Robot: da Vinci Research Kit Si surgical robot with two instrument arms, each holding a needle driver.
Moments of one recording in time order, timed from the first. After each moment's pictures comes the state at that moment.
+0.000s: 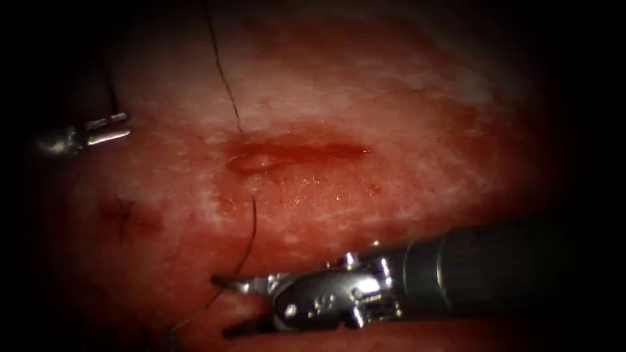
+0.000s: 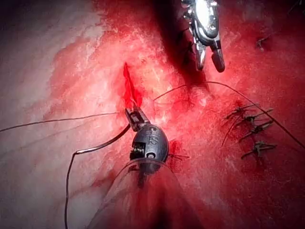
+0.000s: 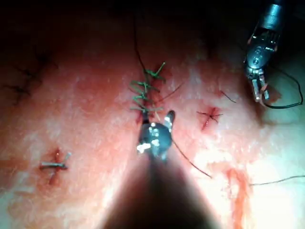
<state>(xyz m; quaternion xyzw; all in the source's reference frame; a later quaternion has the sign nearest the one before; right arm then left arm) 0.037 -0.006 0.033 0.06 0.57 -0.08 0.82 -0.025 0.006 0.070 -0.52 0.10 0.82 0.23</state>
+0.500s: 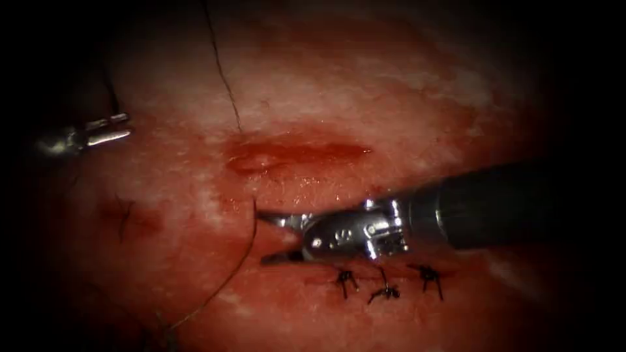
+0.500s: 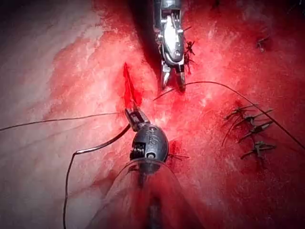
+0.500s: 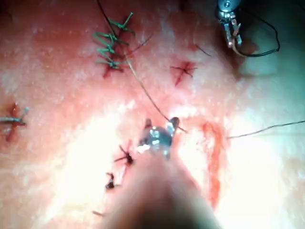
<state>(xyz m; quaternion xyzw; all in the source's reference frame) 0.036 -0.003 0.045 0.01 0.54 -0.06 0.84 -0.025 0.006 0.070 -0.52 0.10 0.82 0.23</state>
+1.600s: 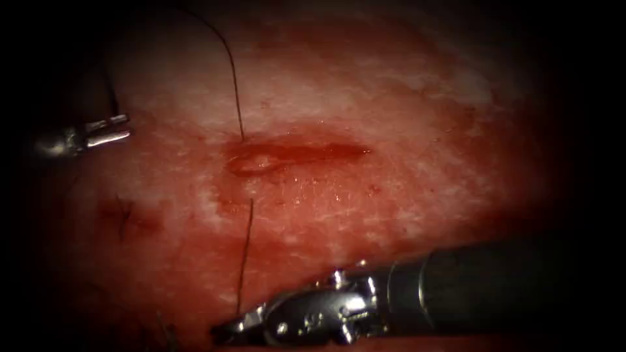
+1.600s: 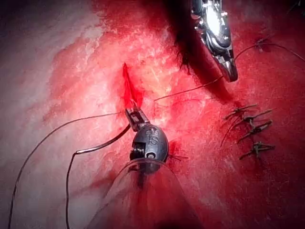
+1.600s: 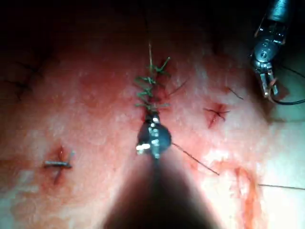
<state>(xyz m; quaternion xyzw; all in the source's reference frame) 0.038 -0.011 0.033 0.18 0.55 -0.16 0.80 -0.025 0.006 0.070 -0.52 0.10 0.82 0.23</state>
